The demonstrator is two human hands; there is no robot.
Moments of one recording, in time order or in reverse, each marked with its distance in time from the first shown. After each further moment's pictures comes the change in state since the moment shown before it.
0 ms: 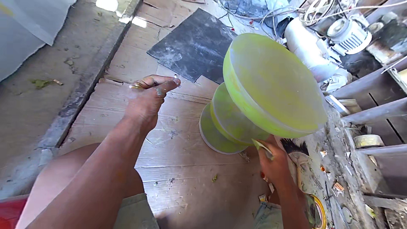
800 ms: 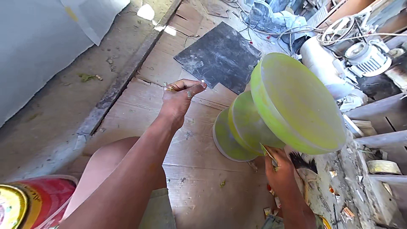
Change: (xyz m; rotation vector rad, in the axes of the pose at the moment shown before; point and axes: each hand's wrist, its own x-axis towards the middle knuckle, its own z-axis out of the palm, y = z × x) left_hand 0.003 0.007 -0.009 -0.123 0.033 -0.013; right_hand 0.003 -0.024 0.022 -0.030 0.028 -0.179
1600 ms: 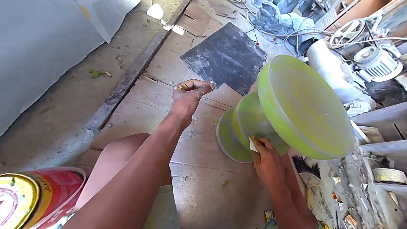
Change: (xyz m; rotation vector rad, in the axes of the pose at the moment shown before) left_hand 0.002 -0.003 0.003 0.010 0.011 -0.008; right_hand 0.030 -0.042 0.027 -0.347 -0.227 -0.048
